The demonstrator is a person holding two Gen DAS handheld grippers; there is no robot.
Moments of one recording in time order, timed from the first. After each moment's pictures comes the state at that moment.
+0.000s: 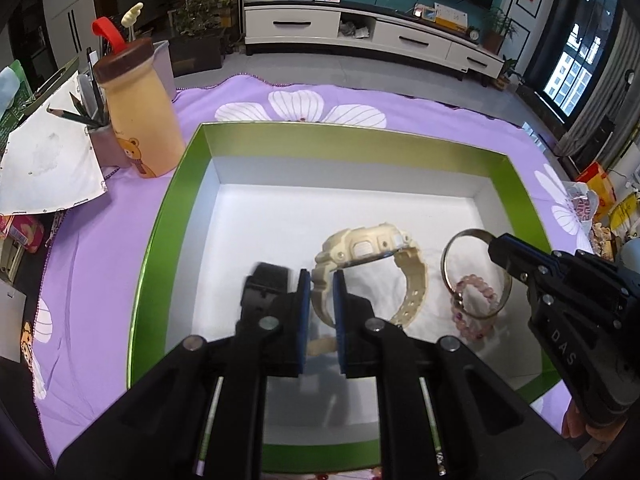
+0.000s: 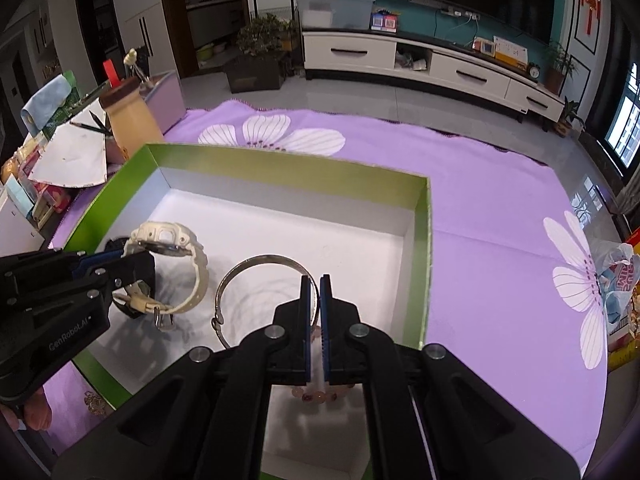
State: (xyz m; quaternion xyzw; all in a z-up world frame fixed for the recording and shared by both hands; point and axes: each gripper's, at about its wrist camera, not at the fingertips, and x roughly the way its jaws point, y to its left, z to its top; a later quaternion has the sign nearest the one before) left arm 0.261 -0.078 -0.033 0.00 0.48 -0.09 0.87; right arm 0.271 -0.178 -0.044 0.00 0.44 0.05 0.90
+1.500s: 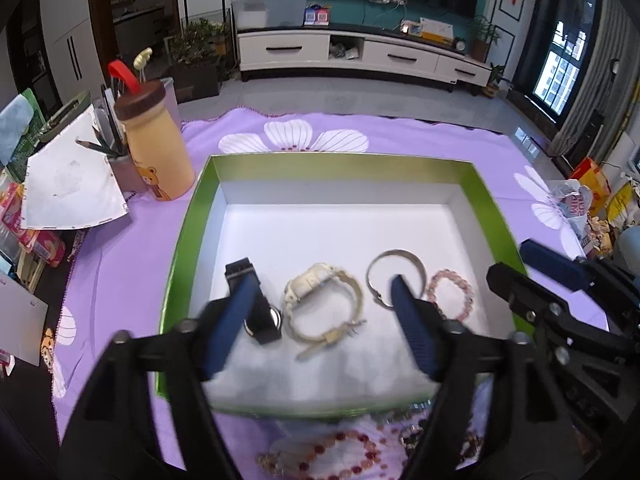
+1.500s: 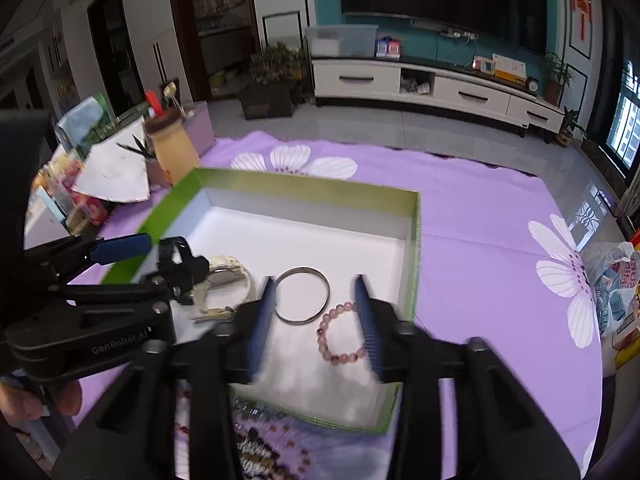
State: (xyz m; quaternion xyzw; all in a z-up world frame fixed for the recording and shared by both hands) left arm 0.218 -0.077 0.006 0.02 0.44 -0.10 0.89; right arm 0.205 -0.178 0.003 0.02 0.38 0.07 0.92
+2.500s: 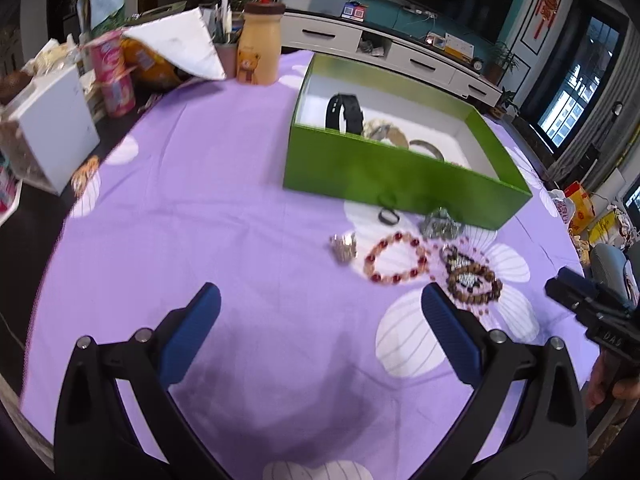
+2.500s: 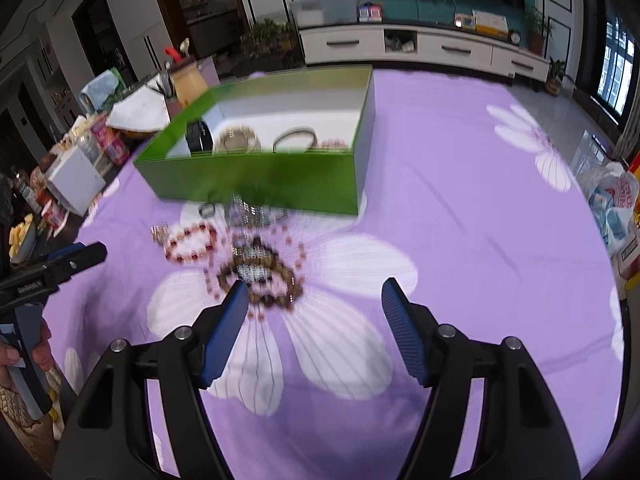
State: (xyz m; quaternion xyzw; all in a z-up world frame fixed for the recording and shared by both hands) left arm 0.052 0.026 -0.037 -0.07 0.45 -0.08 0.88; right arm 0.052 -0.202 -0.051 0.06 0.44 0.07 0.89
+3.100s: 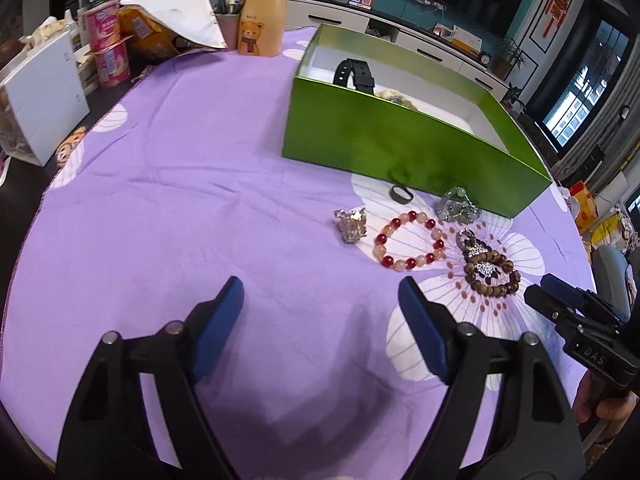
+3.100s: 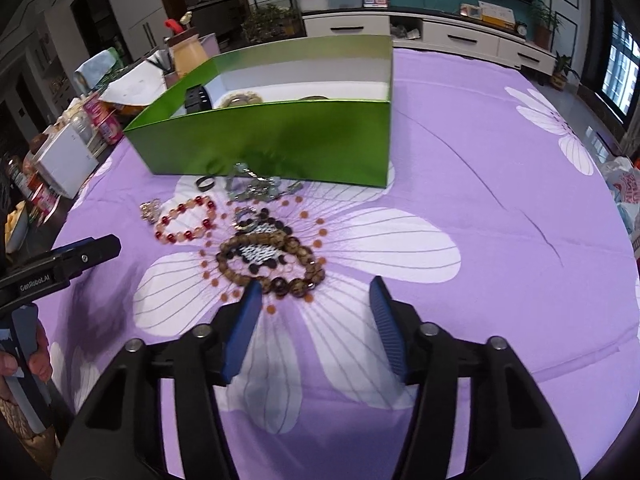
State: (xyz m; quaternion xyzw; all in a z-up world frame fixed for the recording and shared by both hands) left arm 0.064 0.020 -0.068 -0.08 0.47 -0.08 0.87; right arm 0.067 -0.181 -0.082 0.06 0.46 0.07 0.88
